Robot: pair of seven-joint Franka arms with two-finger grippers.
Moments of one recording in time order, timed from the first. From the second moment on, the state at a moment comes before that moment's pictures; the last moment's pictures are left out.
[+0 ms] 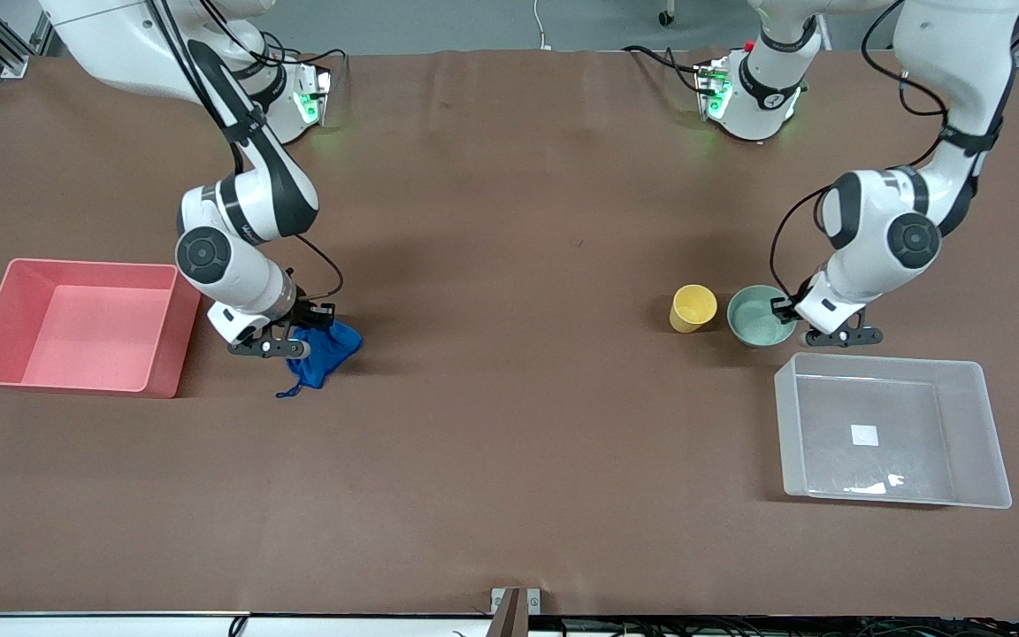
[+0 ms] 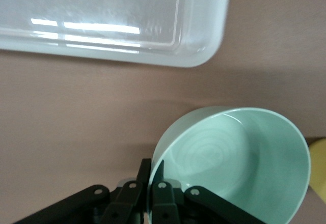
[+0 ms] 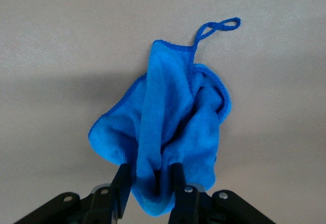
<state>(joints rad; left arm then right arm) -0.02 0.19 -0.02 -2.34 -0.03 2.48 -0.04 0.10 0.33 0.19 -2.18 0.00 2.43 0.33</state>
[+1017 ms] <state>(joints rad) -0.02 0.46 0.16 -1.66 -0.12 2.17 0.11 0.04 0.13 0.08 -1.76 -0.01 1.72 0.26</state>
